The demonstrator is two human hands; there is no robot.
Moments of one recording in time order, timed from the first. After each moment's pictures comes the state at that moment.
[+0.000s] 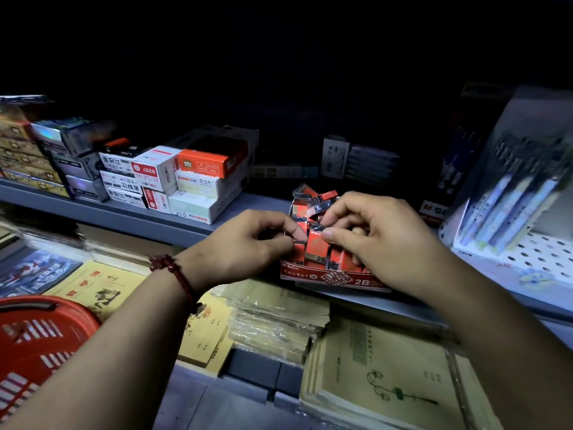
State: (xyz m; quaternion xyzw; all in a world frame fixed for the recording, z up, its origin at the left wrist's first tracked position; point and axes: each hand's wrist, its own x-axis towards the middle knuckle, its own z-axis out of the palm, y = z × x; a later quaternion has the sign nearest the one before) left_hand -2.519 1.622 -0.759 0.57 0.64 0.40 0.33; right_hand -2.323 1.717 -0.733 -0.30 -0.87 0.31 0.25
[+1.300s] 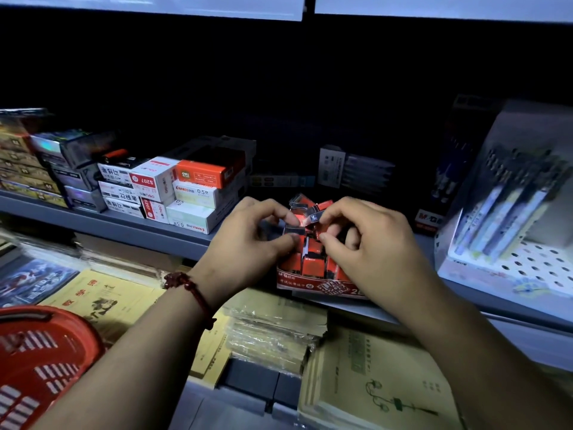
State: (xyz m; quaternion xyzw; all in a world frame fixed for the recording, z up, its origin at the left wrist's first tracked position) left_hand -2.507 1.632 -0.762 0.51 0.69 0.48 0.17; right_hand -2.329 1.711 -0.747 -0.29 -0.87 0.18 0.36
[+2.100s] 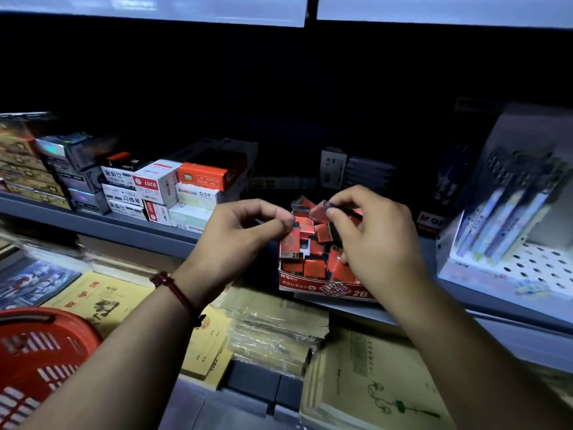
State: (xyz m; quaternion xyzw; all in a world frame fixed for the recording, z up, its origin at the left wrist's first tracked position) left_hand -2.512 1.622 -0.752 0.43 0.59 0.61 0.31; right_hand -2.343 1.714 -0.742 -0.39 -0.81 0.18 0.40
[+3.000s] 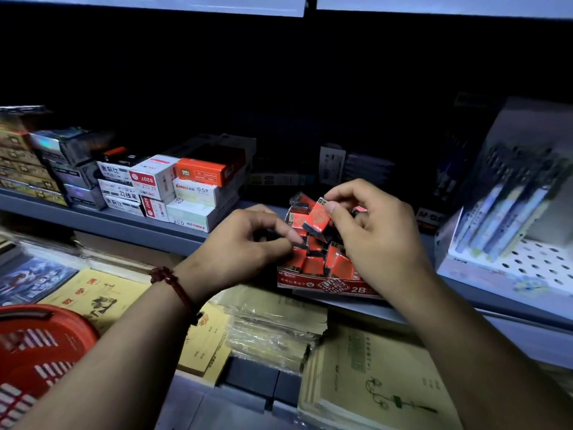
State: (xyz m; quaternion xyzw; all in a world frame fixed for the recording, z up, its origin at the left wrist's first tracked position) left_hand -2.512 1.621 -0.753 0.54 0.65 0.47 0.26; right_hand -2.337 1.715 -0.744 -0.34 -0.80 0.28 0.41
